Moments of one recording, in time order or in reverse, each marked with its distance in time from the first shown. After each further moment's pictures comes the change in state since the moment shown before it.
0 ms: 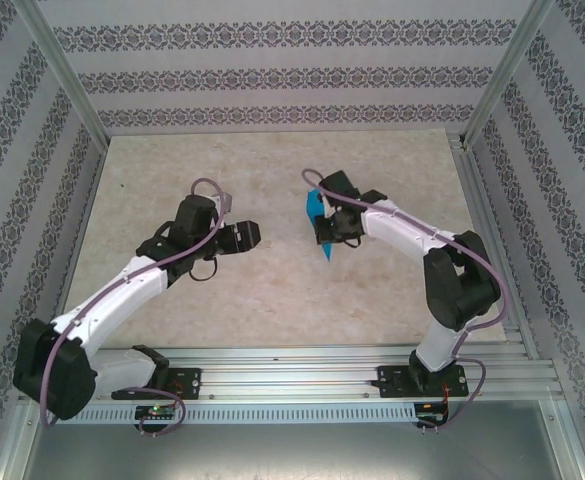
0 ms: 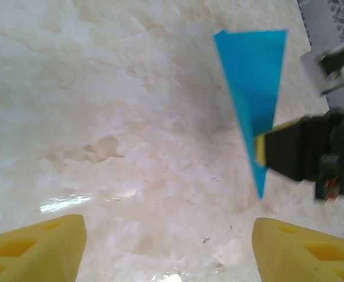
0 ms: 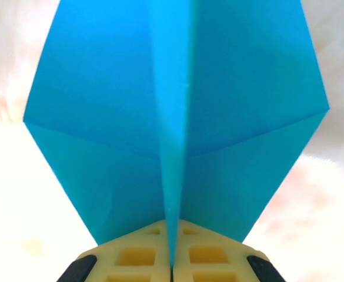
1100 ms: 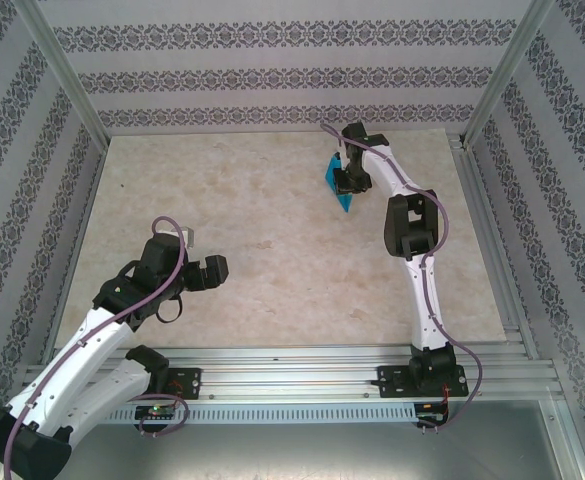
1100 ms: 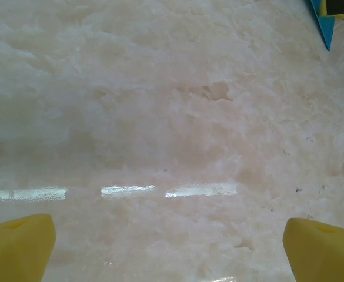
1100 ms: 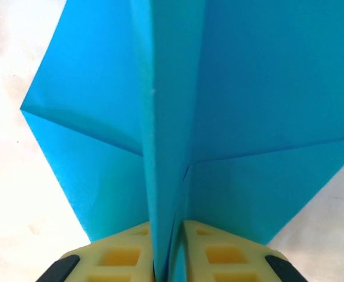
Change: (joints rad) left arm 0.013 -0.397 -0.147 -0.370 -0.206 0.033; right arm -0.267 0.825 1.059 -0.415 -0.014 -0.236
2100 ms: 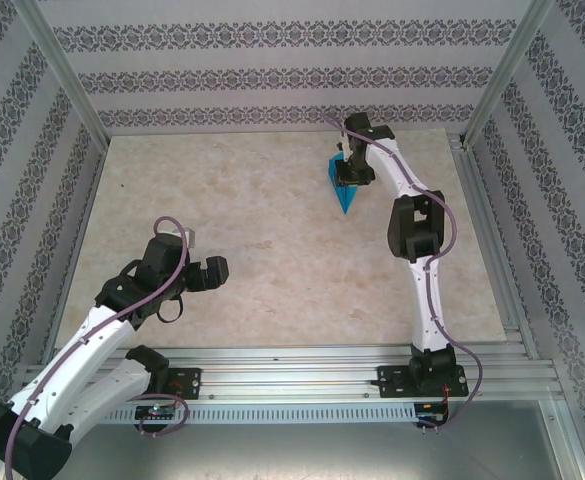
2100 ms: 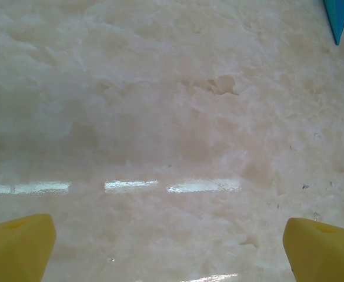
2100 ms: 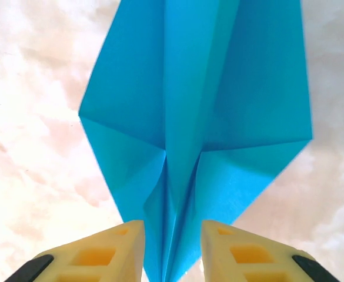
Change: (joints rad) left arm 0.000 0.016 -0.004 -0.004 -0.001 0.000; right arm 0.008 -0.100 0.000 -0.042 0.022 0.003
